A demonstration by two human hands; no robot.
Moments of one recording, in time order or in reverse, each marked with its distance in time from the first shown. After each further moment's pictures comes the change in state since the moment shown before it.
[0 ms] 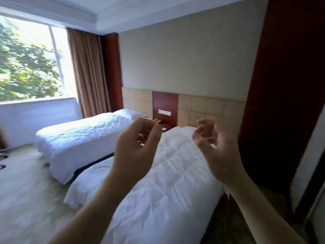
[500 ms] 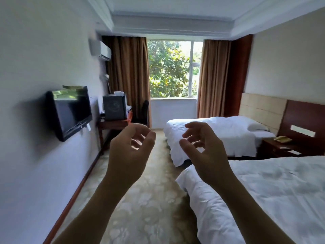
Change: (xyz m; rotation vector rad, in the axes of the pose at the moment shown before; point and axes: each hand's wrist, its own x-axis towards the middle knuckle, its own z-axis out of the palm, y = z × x) left_hand -0.085 0.034 -0.330 0.690 0.464 -0.127; right_hand -0.076 -0.192 0.279 0.600 -0.520 -0.242
